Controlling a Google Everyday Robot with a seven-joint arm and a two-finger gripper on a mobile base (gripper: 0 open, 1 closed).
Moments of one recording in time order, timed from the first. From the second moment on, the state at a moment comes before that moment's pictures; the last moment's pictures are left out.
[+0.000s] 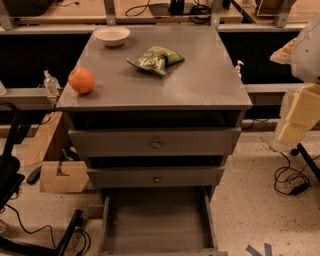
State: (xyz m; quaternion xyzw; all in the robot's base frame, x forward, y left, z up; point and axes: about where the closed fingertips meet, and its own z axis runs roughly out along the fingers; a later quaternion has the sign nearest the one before) arm 0.438 -0.214 0.985 -0.60 0.78 -0.04 0.17
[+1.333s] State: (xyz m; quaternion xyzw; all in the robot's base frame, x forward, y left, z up) arm 0.544 -0.238 0.968 -0.54 0.77 0.01 0.35
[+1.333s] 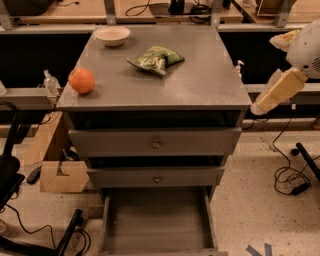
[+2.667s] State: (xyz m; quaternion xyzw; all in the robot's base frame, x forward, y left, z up) arm 0.632 -0.225 0.979 -0.47 0.72 0.07 0.51
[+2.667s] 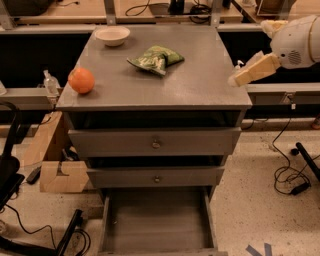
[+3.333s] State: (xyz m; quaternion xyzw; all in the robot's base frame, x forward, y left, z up) arm 0.719 -0.192 0.965 -0.47 0.70 0.10 0.53
